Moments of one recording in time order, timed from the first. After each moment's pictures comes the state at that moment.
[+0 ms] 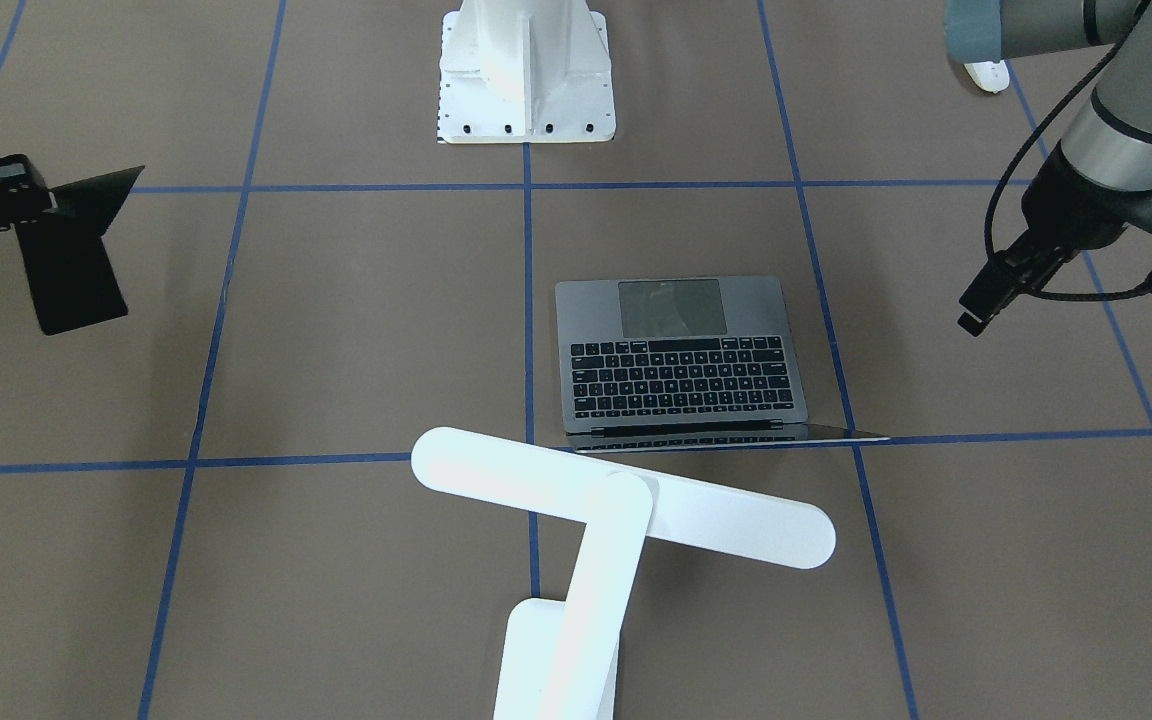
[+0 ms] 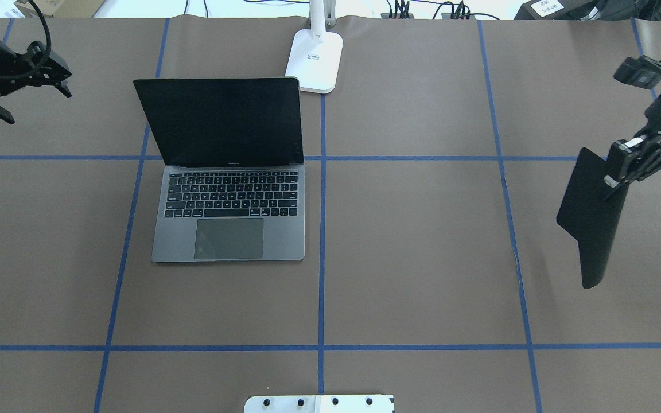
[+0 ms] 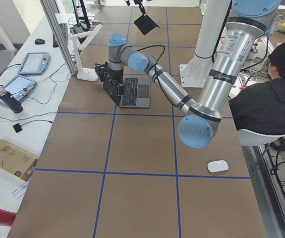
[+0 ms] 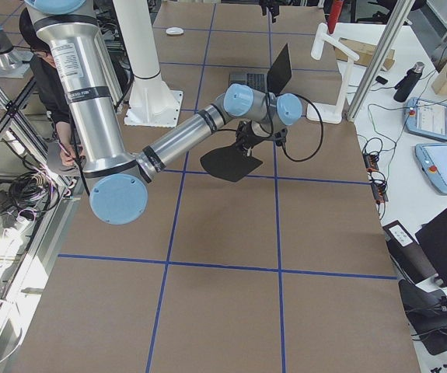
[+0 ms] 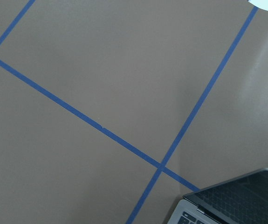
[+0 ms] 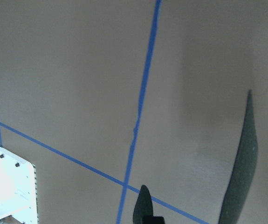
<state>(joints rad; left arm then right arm) -1.10 -1.90 -1.96 -1.38 -2.11 -1.20 1.13 -1.27 1.94 -2.38 2.73 -0.10</state>
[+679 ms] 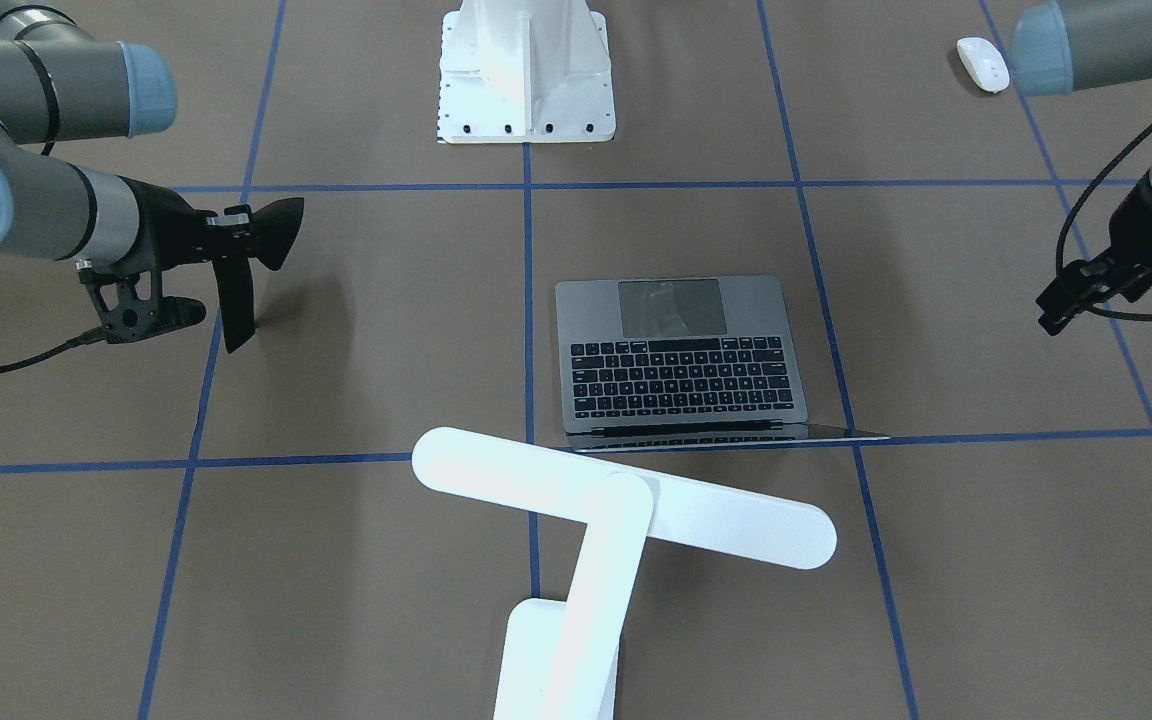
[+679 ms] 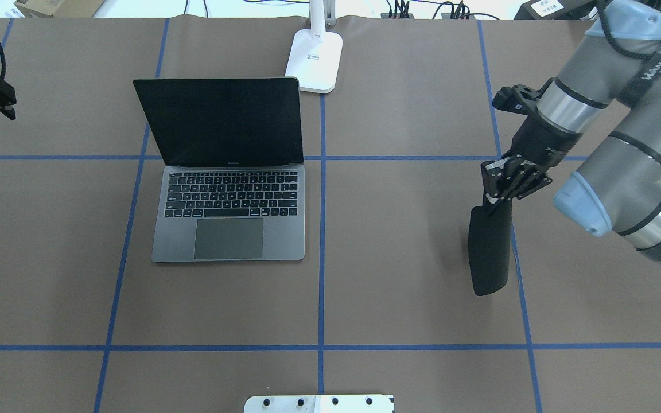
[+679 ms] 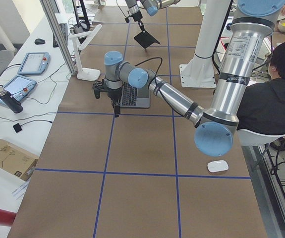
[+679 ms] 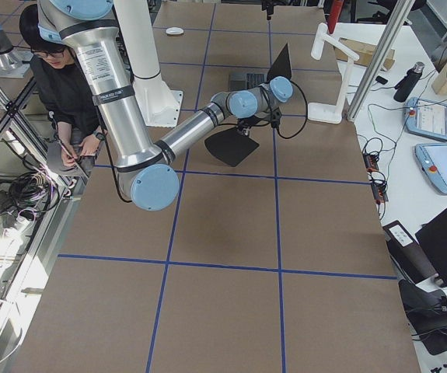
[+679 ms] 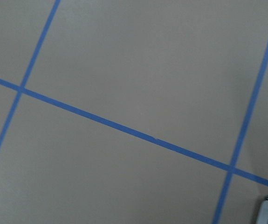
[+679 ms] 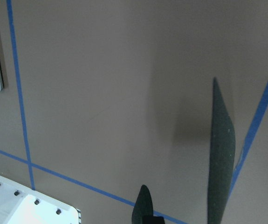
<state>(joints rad) -1.18 -1.79 -1.89 -1.42 -2.11 -0.85 0.90 -1.19 1.77 -1.74 2.67 0.62</state>
